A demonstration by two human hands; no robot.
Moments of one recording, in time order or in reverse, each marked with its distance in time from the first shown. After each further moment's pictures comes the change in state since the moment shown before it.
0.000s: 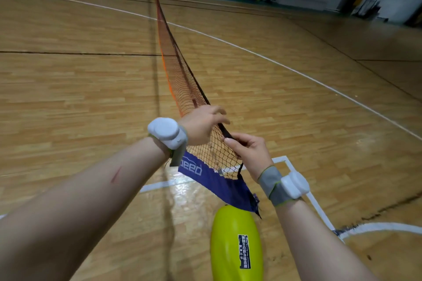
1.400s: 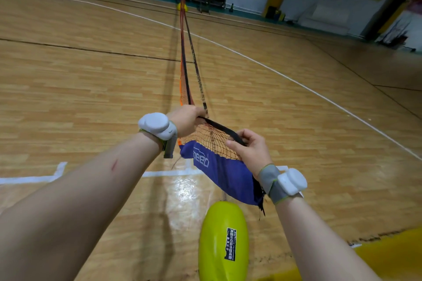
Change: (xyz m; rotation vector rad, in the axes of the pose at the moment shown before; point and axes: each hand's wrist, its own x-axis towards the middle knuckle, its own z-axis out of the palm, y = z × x) left_hand -0.079 0.087 0.012 -0.072 0.102 -0.372; right_hand -0.095 -0.003 -0.047 -0.105 -0.103 -0.060
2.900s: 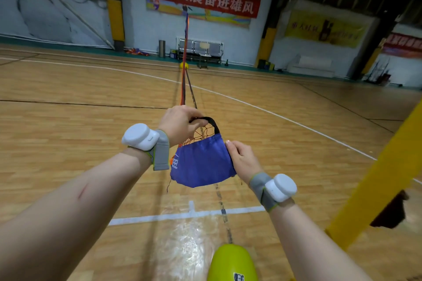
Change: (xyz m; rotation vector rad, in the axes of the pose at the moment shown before) left_hand -0.092 0.092 -0.108 -0.175 0.471 0.007; right_hand -0.052 -0.100 -0.016 -0.242 0.047 -0.112
